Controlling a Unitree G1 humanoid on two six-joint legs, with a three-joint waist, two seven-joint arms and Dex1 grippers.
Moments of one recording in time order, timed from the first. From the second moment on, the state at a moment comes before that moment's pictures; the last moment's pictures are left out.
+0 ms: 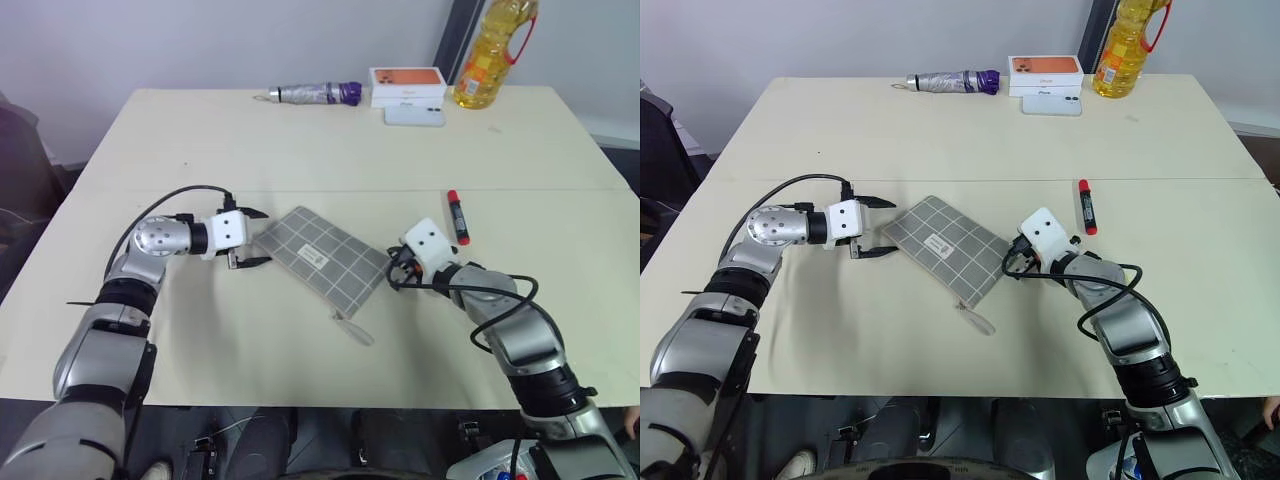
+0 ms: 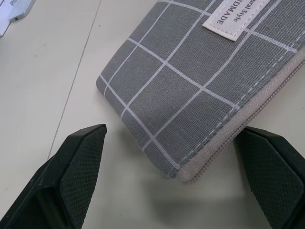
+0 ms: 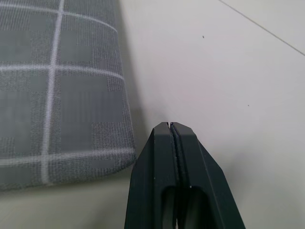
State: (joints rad) left arm -0.82 0.57 -0.19 0.96 0.09 -0.64 -1.09; right arm -0.30 -0.55 0.14 -0.23 0.09 0.68 0.47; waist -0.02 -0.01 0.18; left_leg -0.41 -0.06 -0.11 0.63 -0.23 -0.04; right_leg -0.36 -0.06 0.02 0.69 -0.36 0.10
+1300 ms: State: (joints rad) left arm -0.87 0.57 -0.17 1.05 0.15 -0.63 -0.96; right arm -0.48 -0.59 0.29 -0.29 0.06 0.90 0.53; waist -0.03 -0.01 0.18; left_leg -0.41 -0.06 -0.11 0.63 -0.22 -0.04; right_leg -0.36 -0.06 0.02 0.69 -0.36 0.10
